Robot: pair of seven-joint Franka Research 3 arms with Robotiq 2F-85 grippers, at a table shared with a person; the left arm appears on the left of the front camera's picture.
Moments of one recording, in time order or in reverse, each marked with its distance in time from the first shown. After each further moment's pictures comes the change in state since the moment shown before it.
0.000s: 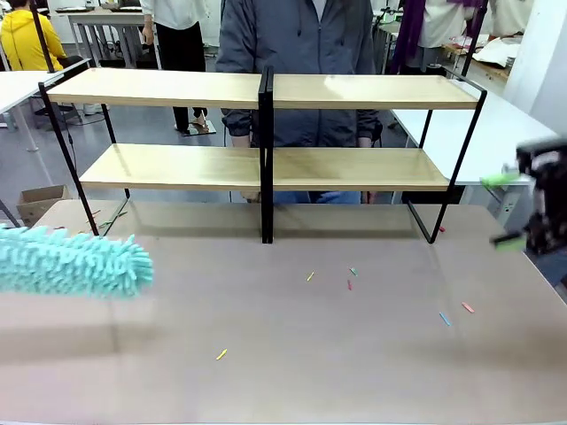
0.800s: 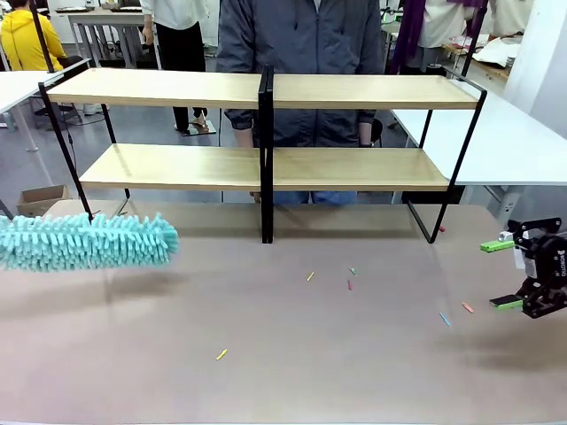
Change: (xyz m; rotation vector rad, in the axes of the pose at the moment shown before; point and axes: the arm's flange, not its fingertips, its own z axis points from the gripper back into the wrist) left arm 0.001 0.042 -0.053 0.130 -0.018 0.092; right arm 0.034 -0.099 -0.001 0.063 0.081 -0.165
